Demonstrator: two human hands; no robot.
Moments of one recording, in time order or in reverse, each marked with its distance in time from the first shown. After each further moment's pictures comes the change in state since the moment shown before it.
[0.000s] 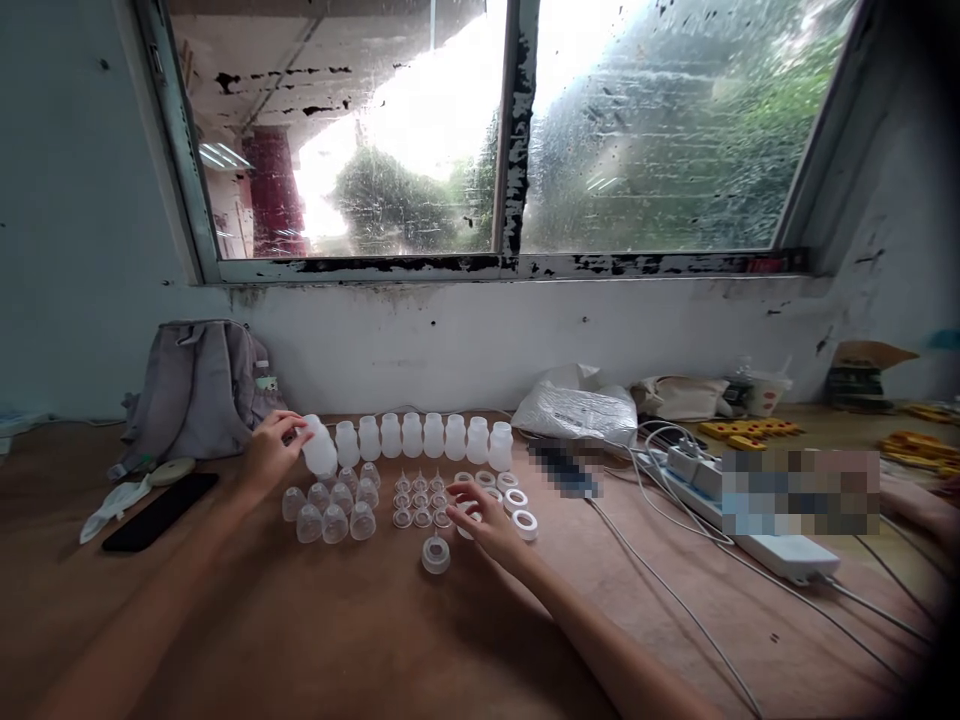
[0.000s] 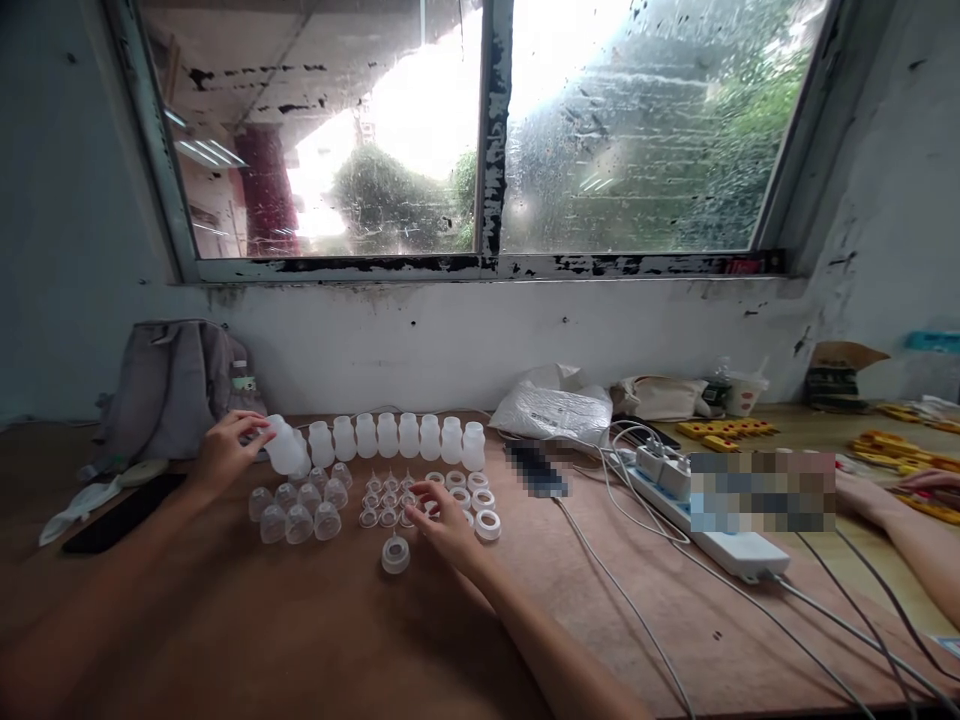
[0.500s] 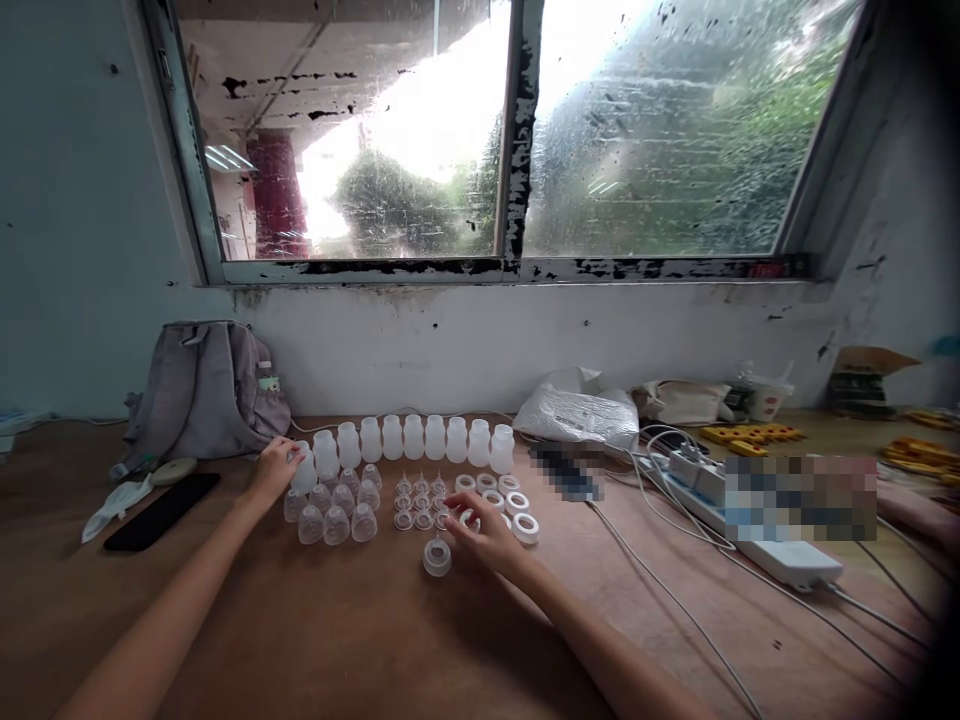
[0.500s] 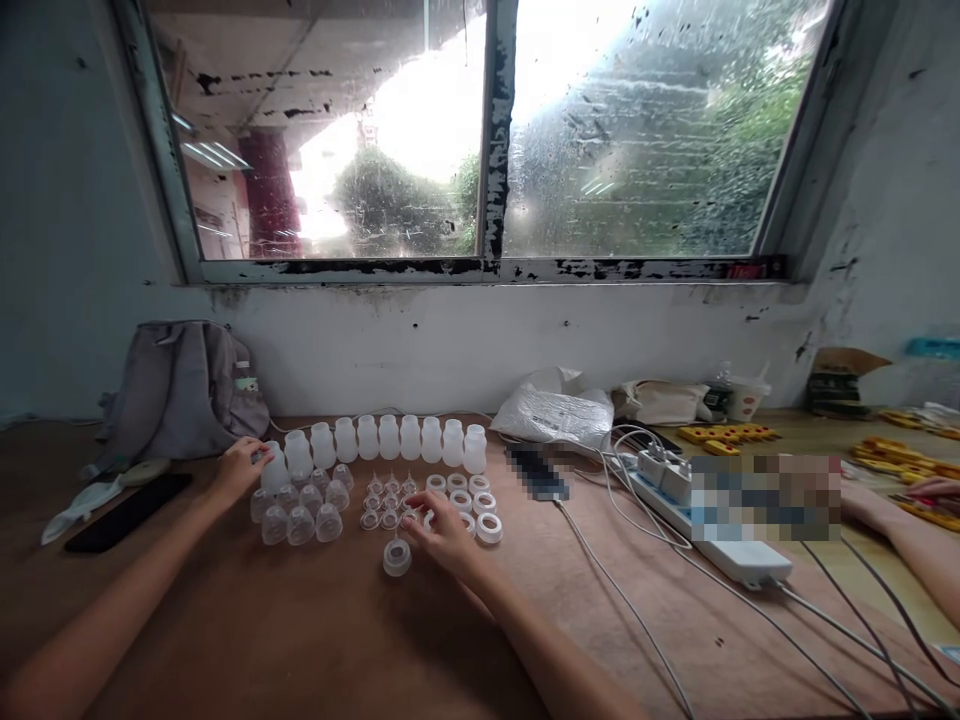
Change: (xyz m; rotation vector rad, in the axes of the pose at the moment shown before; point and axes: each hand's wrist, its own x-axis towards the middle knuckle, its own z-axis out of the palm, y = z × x) left_hand -0.026 -0.069 0.050 0.183 -0.200 -0.129; right_hand -0.006 -0.006 0.002 -0.160 -0.050 -0.086
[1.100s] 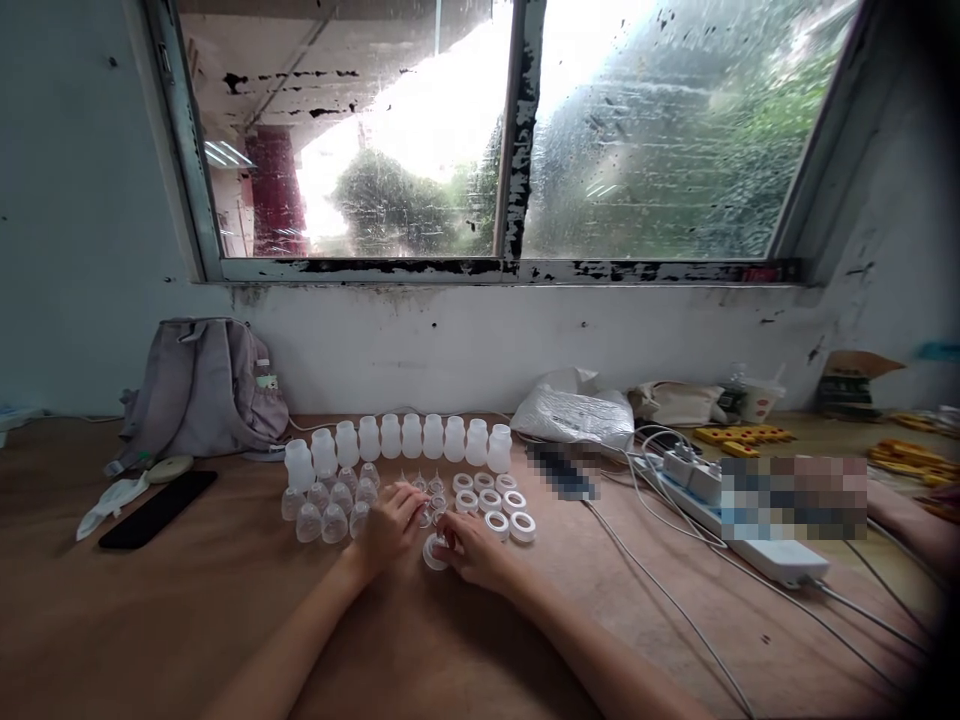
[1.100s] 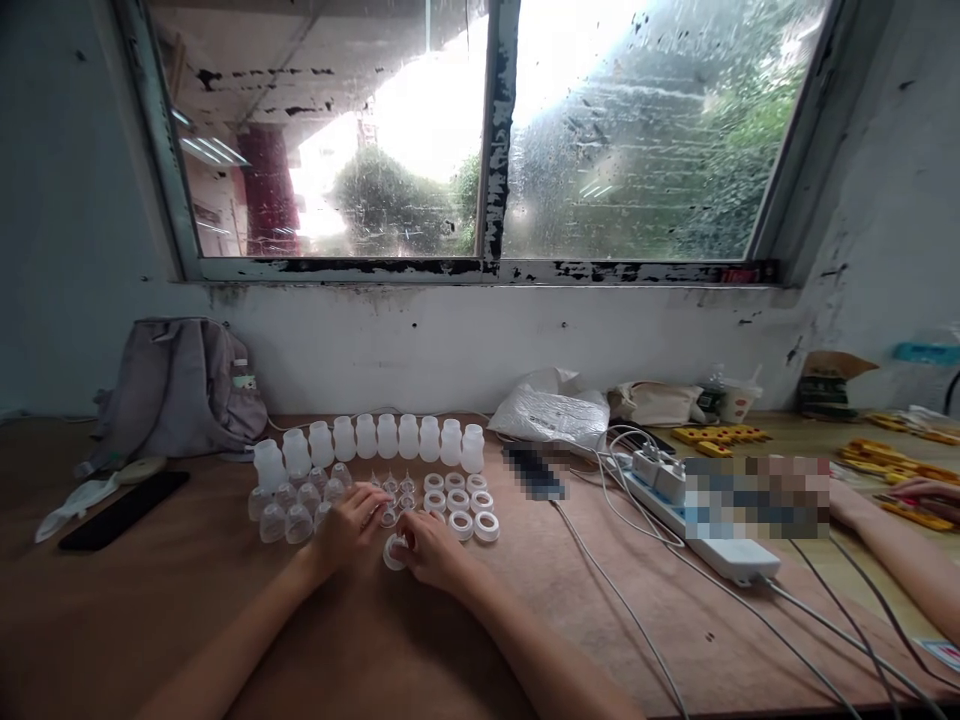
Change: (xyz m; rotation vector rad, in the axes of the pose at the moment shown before) left_hand -0.084 0.182 0.016 -0.417 -0.102 0.563; right_hand -0.010 -0.007 0.012 -0.380 -0.156 -0.168
